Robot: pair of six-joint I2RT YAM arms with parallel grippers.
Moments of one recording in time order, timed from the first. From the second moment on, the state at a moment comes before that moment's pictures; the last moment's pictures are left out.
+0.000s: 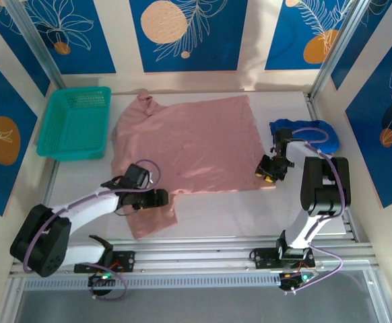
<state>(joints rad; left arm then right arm) -0.53 1.25 0.53 -0.40 0.27 -0.59 -0.05 1.71 0.99 -0.73 -0.24 0.43</state>
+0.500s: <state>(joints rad) -0.54 1.09 0.67 -0.63 0.09 -0.57 -0.08 1.40 0.86 -0.73 -0.18 0.46</state>
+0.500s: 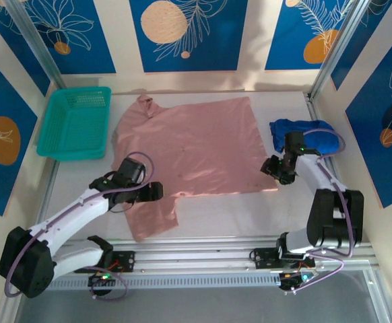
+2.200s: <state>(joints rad) -0.54 1.16 0.78 -0.87 0.07 -0.49 -0.12 1.51 0.84 -0.76 -0.12 0.52</state>
